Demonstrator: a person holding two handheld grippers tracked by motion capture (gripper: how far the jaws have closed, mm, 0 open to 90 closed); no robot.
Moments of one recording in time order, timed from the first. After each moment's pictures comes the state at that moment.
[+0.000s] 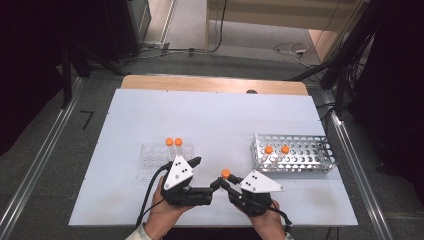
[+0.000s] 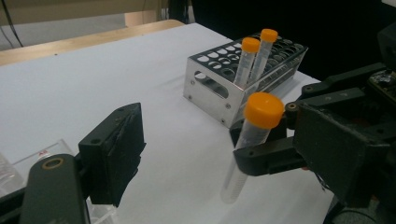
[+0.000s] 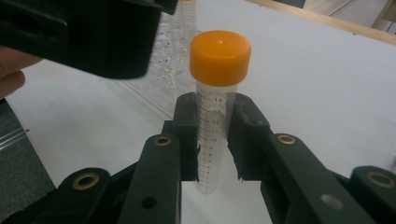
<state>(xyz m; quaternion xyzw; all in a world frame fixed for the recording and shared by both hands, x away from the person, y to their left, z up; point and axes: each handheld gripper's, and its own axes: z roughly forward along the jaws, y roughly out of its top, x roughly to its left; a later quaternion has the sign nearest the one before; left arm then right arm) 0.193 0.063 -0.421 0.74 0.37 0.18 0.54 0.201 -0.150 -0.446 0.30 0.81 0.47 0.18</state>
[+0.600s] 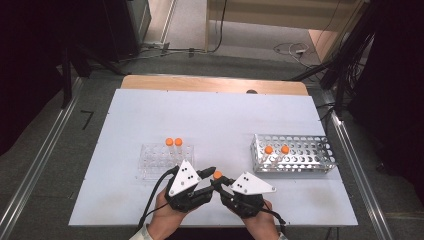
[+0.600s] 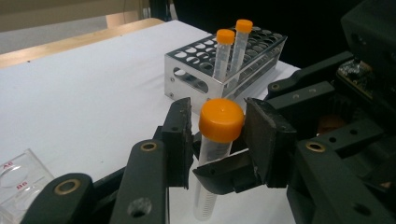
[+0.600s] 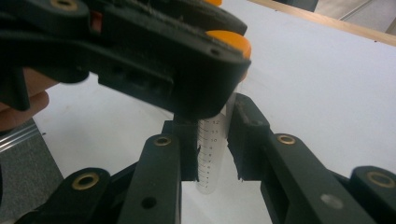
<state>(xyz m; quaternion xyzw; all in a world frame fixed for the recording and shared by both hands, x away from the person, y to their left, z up) 0.187 0.054 -0.425 0.76 0.33 0.17 0.54 0.198 -0.135 -0.446 0.29 0.81 0.48 0.17</state>
